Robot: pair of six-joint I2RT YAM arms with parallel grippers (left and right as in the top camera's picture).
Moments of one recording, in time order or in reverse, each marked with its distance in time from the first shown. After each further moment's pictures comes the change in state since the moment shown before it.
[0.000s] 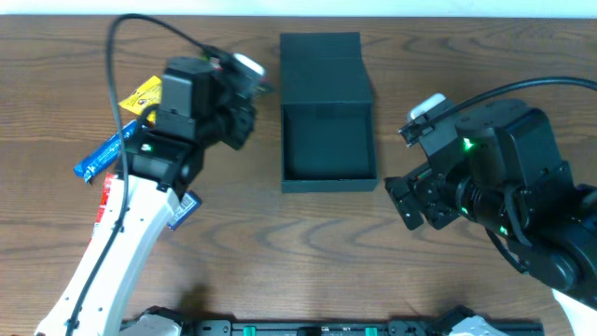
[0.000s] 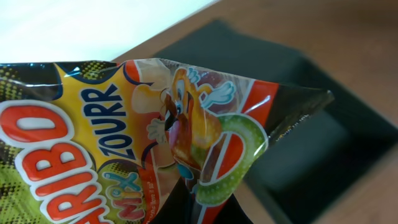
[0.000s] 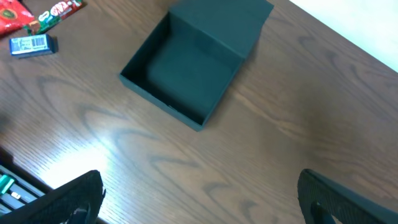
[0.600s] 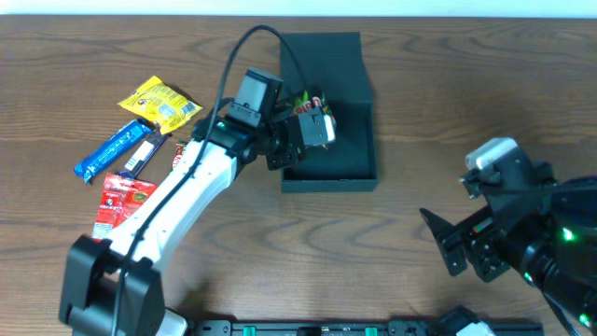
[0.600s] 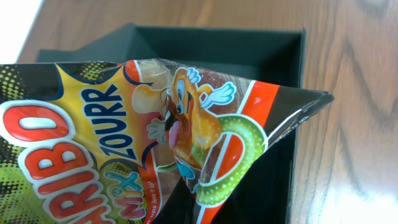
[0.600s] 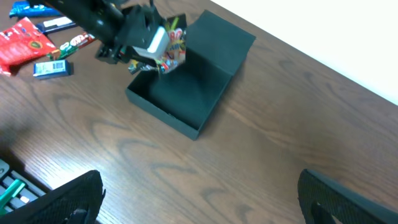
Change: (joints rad) left arm -0.144 0.293 0.000 0.023 0.229 0.554; right arm 0.000 -0.207 -0.002 -0.023 0.000 0.000
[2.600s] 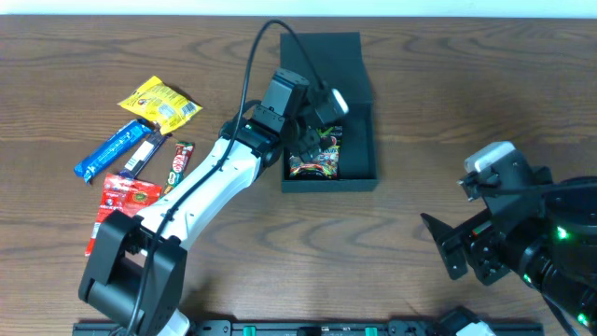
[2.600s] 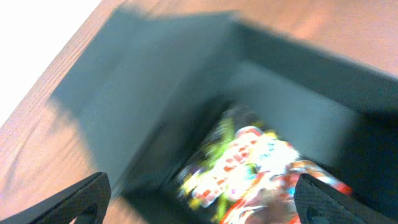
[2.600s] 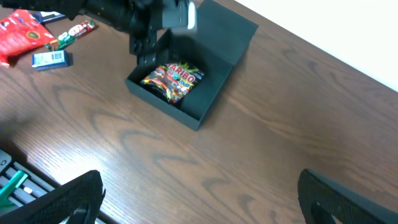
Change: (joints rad) left arm -0.070 0.088 0.000 0.250 -0.348 -0.451; right arm 0.000 0.005 0.000 -0.034 0.000 0.012
